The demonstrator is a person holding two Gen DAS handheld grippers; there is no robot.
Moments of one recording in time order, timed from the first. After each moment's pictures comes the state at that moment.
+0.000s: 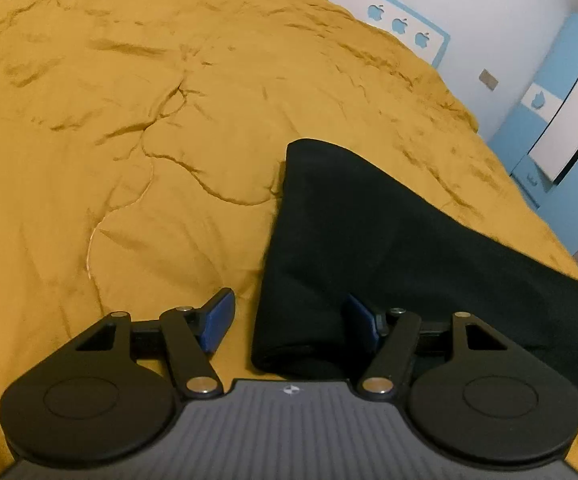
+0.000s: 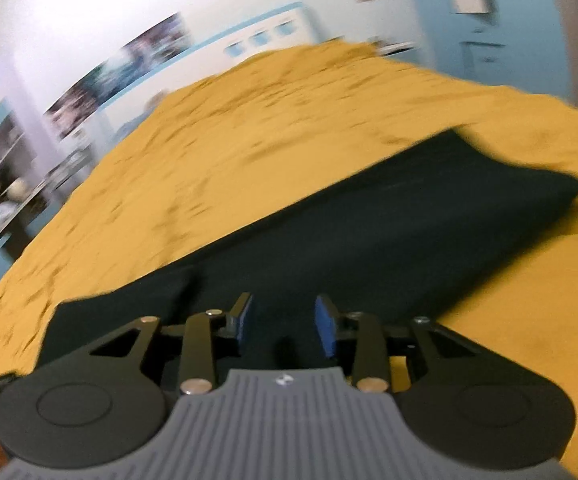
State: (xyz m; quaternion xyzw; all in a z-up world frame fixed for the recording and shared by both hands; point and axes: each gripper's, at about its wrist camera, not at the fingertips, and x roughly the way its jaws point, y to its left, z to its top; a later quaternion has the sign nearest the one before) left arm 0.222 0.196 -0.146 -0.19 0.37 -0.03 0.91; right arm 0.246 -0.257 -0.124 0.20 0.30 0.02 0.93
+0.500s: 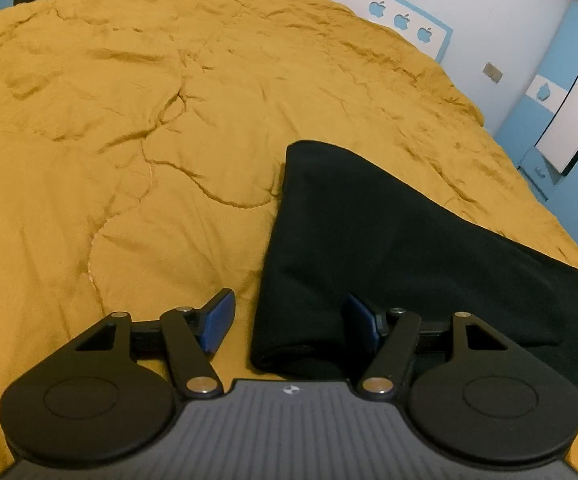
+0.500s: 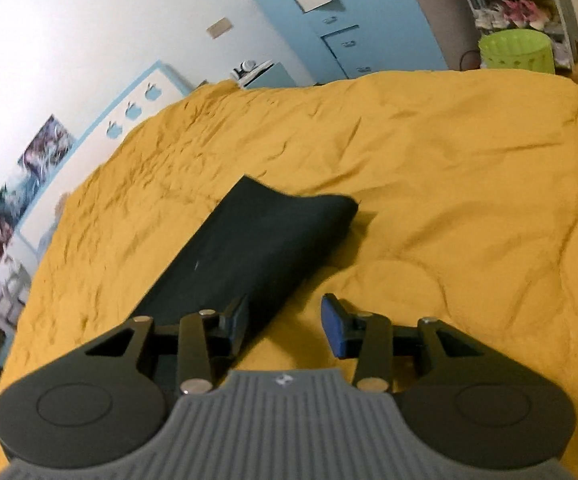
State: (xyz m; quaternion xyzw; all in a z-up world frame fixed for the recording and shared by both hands) left arm 0.224 0.190 -0.136 -0.18 0.38 -0.01 0.91; right arm 0.221 -0.388 -0.143 0.35 0.27 -0.12 0.89
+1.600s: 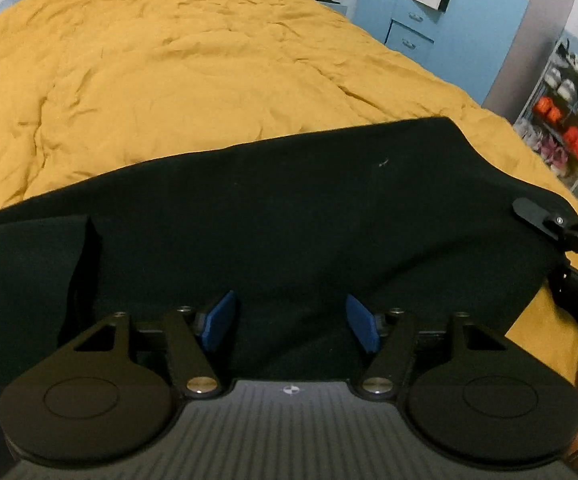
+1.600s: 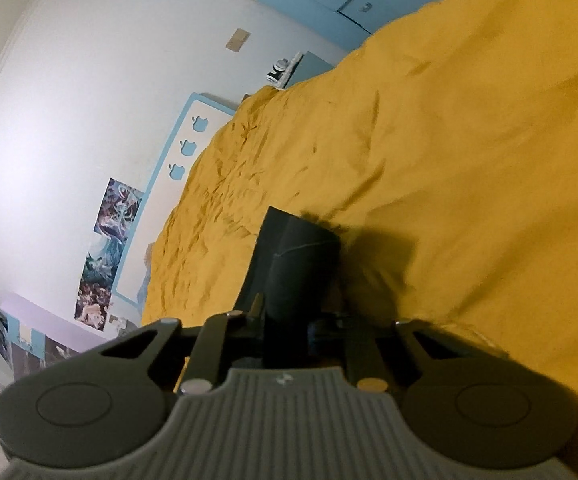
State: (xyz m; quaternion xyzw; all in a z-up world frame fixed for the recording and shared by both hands) left arm 0.292 -0.183 -0.107 0.00 0.45 -0.18 0.87; right arm 0.257 -0.431 -0.182 0.51 0.20 0.00 0.84
